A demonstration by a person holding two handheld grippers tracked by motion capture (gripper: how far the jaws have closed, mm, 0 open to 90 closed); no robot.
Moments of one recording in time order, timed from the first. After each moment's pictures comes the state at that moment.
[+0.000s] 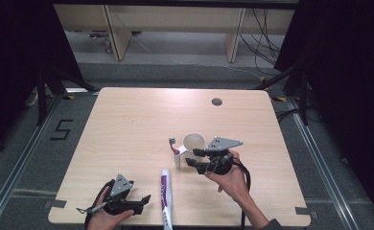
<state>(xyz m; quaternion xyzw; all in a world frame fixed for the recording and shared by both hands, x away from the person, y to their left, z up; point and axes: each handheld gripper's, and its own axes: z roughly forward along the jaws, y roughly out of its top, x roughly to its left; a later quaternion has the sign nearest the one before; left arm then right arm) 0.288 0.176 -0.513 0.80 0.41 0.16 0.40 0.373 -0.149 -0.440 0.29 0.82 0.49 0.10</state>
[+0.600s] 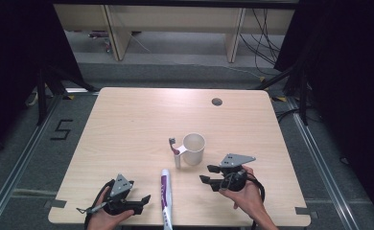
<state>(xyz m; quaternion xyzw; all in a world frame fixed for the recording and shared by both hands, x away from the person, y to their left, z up) 0.288 0.176 -0.512 0.81 0.41 0.16 0.40 0.341 -0.189 -0.465 0.32 0.83 0.44 0.08</state>
